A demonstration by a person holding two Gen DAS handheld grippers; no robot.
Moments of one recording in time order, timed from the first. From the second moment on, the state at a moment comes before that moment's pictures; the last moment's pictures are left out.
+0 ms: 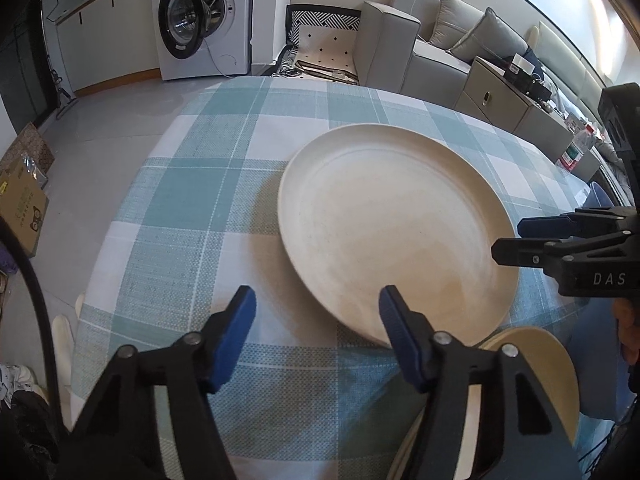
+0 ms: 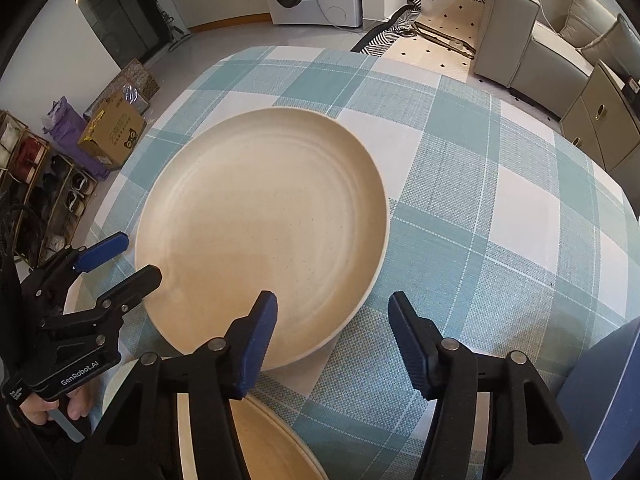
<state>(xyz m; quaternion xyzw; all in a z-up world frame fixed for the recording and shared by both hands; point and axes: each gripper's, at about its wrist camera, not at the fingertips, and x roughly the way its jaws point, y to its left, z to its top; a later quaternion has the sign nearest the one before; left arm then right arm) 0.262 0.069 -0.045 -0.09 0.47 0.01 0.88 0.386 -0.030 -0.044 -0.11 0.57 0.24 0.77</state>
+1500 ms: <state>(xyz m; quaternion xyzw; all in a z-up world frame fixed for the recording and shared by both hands) 0.253 0.053 -0.026 -0.04 0.44 0.01 0.90 0.371 -0.028 -0.030 -0.13 0.54 0.27 0.79</state>
